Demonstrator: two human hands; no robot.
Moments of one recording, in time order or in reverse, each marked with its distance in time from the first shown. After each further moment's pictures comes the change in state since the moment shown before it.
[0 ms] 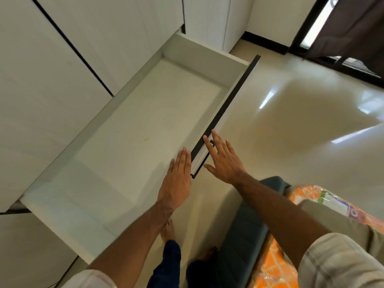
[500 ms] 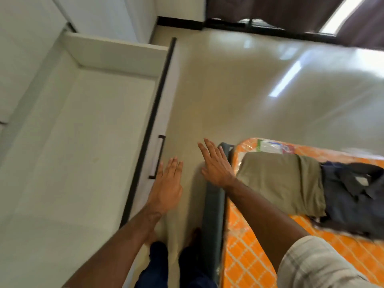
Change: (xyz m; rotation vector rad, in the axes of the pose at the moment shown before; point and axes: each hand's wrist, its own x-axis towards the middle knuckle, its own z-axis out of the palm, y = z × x) left_hand -0.014 0.137 0.025 -0.022 -0.122 0.455; right_hand -0.183 0.085 0.038 0.248 0.002 0.452
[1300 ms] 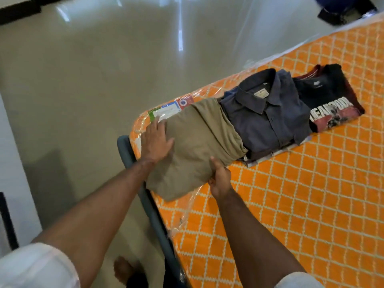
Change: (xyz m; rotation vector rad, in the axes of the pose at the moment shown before) left_hand 0.240 0.285 0.110 -0.180 -0.105 0.247; right_hand -0.190 0.234 0.145 2.106 0.990 1.355
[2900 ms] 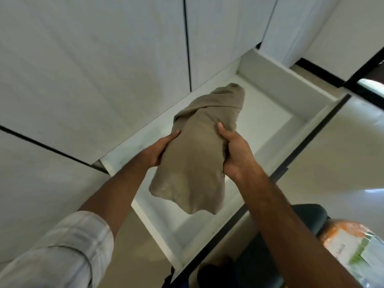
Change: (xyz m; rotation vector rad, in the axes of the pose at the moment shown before) left_hand -0.624 -0.413 -0.265 -1.656 0.567 -0.883; right_hand -0.613 0.317 0.283 -1.039 -1.148 0.267
